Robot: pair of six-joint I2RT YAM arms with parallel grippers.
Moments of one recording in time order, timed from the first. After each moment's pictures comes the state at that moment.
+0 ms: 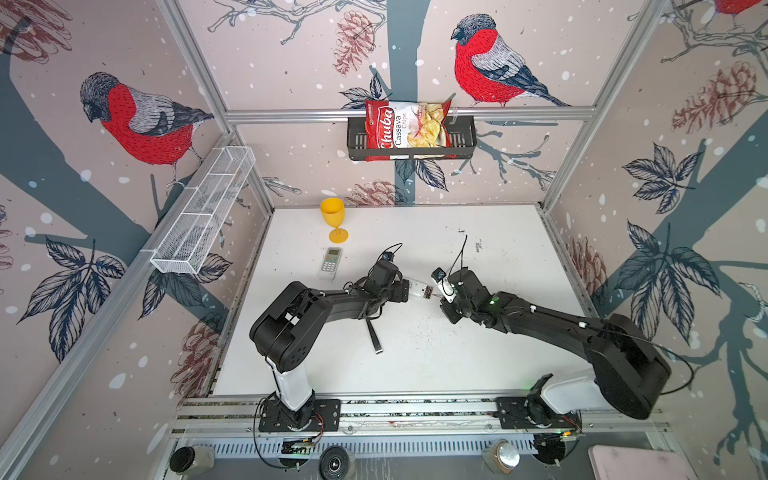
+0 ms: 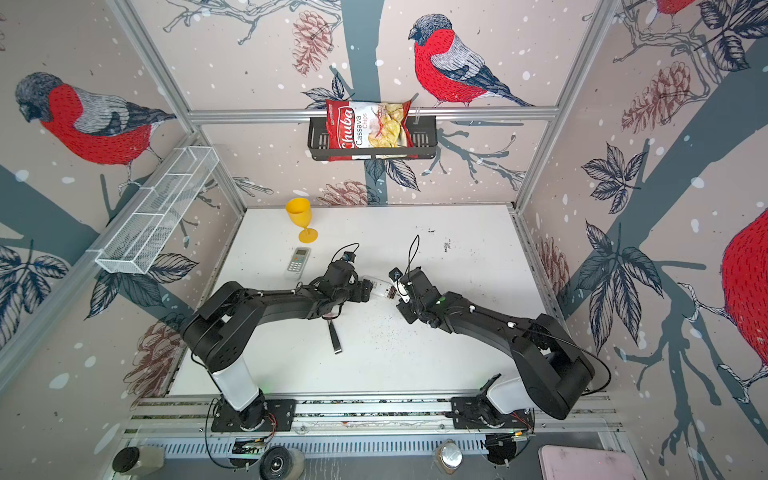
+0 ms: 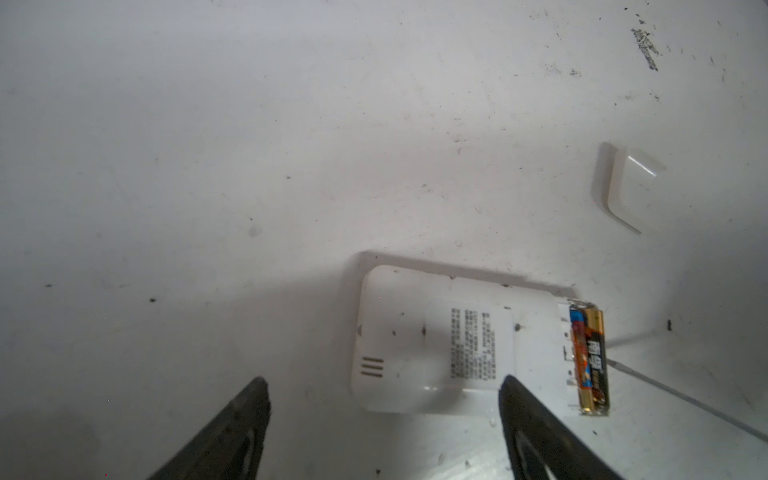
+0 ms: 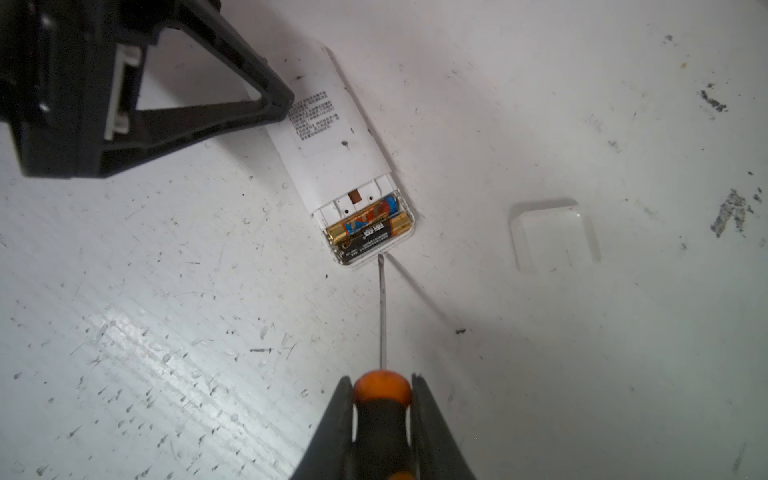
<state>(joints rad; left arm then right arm) -0.64 1.77 0.84 0.17 -0.07 -0.41 0.76 1.42 0.73 -0.22 0.12 -0.11</state>
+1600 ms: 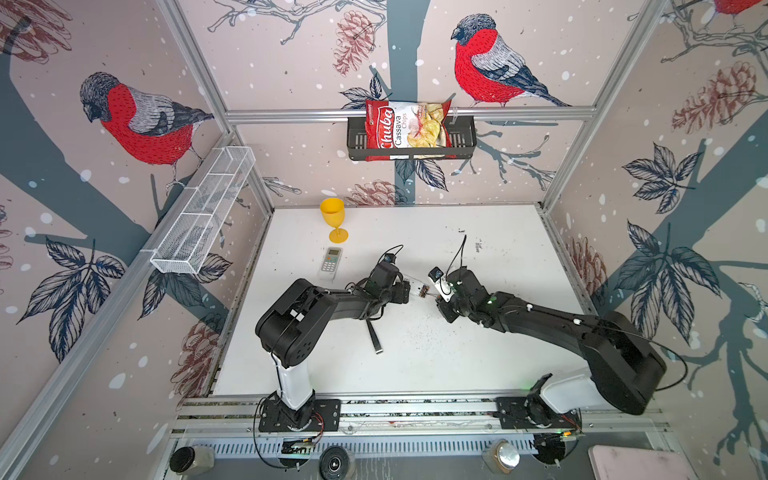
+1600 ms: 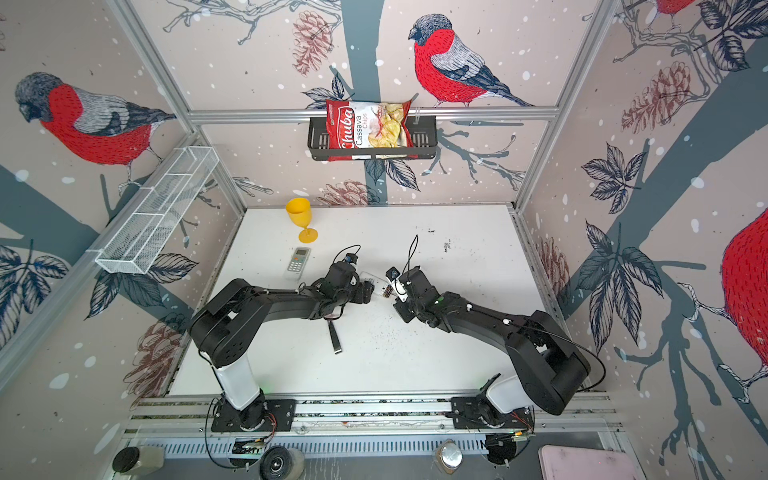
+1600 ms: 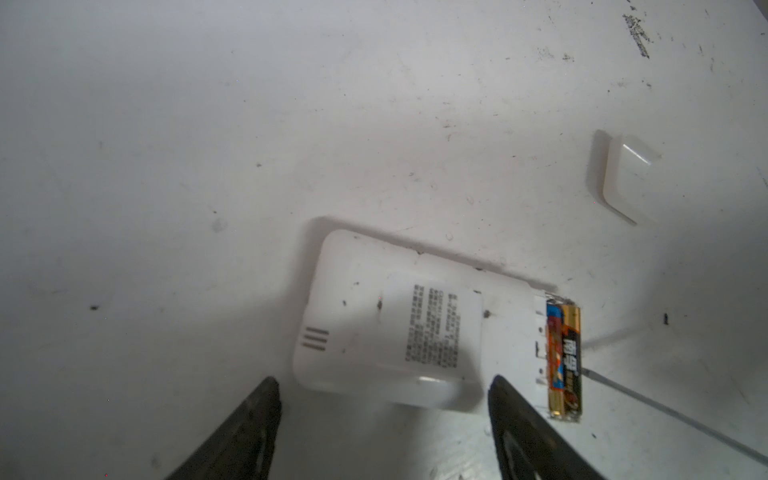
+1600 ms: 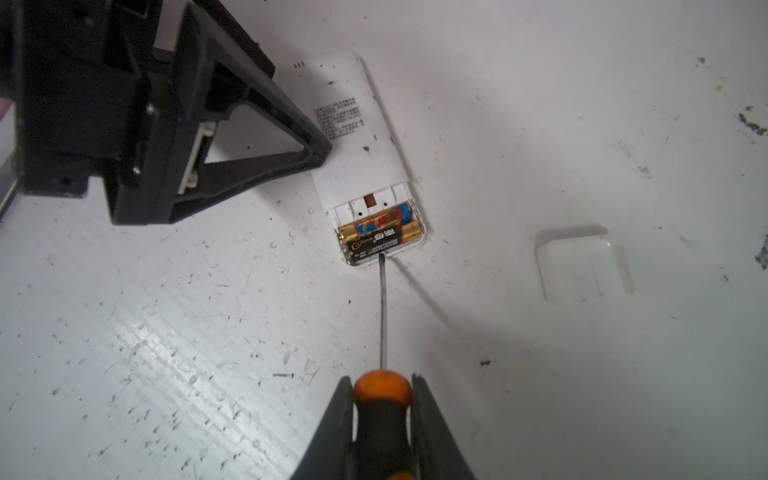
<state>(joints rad) -0.64 1.81 0.84 0.22 -0.03 -0.42 0.76 1.45 0.73 -0.14 0.05 -0.11</state>
